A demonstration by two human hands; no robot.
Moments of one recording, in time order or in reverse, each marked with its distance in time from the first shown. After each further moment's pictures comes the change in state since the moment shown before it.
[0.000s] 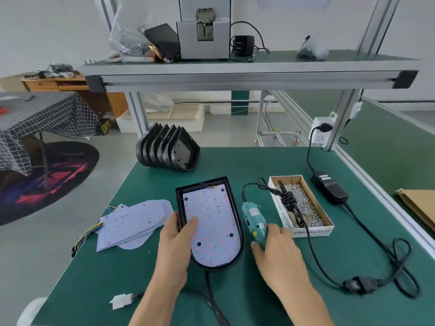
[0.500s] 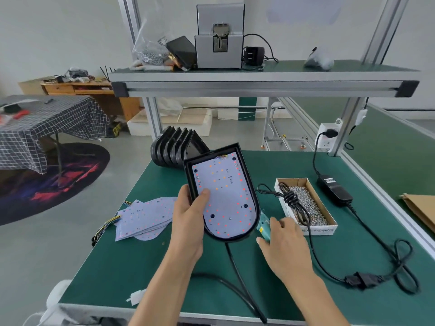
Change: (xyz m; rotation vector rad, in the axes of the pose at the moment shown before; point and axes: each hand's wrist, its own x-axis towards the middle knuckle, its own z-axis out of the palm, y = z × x) left_hand -0.006 0.046 0.011 -0.250 -0.053 0.138; right_hand 0.004 0.000 -0.001 -0.294 0.101 -0.142
